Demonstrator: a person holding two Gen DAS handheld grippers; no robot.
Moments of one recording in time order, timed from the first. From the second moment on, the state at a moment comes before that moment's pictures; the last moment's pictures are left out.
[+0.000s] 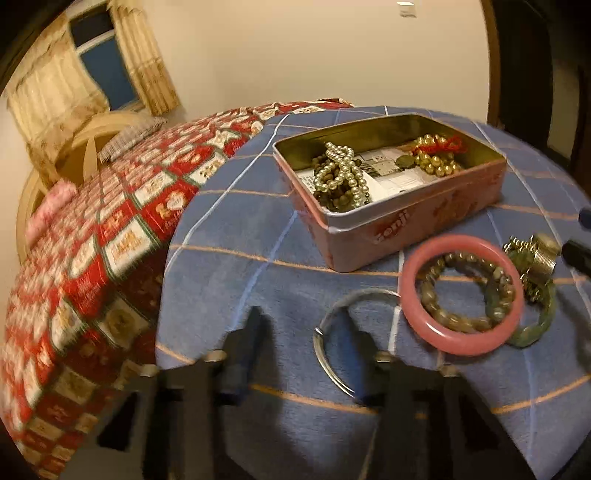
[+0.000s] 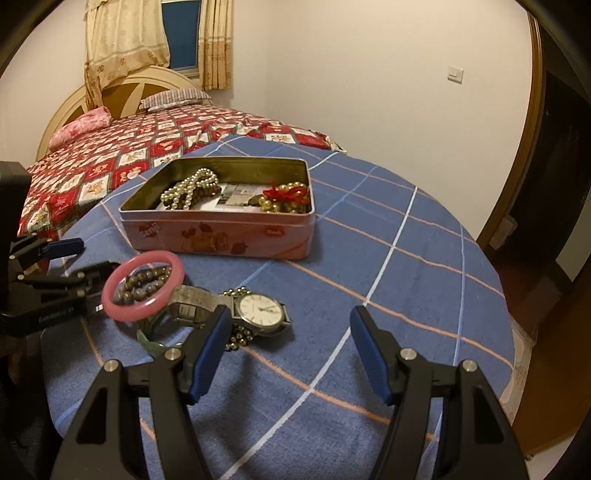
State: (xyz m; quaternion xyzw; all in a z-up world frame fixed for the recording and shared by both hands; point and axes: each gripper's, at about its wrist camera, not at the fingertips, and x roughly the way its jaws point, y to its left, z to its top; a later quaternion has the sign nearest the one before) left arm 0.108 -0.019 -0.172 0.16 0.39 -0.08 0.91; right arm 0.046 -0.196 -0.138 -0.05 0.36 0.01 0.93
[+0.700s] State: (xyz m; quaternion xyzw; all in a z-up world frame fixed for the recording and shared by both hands) left arm 0.098 0.006 -0.138 0.10 0.35 -0.07 0.93; right arm 0.045 -0.191 -0.138 -0.05 0.36 0.04 0.93
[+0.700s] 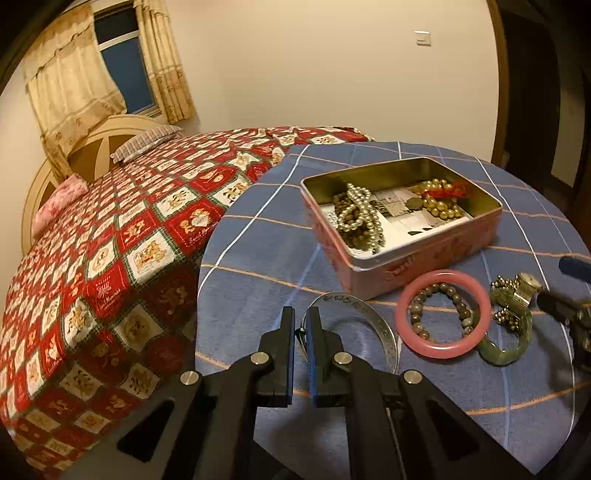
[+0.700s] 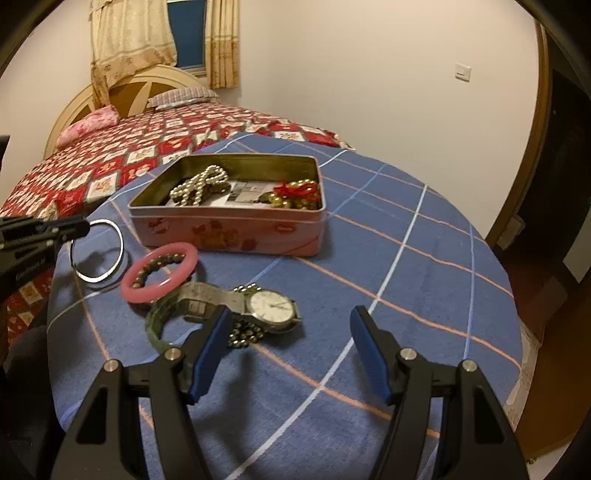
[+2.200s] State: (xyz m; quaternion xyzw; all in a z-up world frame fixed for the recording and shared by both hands) left arm 0.087 0.002 -0.120 0.09 0.34 -0.10 0.93; right arm 0.059 -0.188 -0.123 -0.04 0.36 0.09 0.93
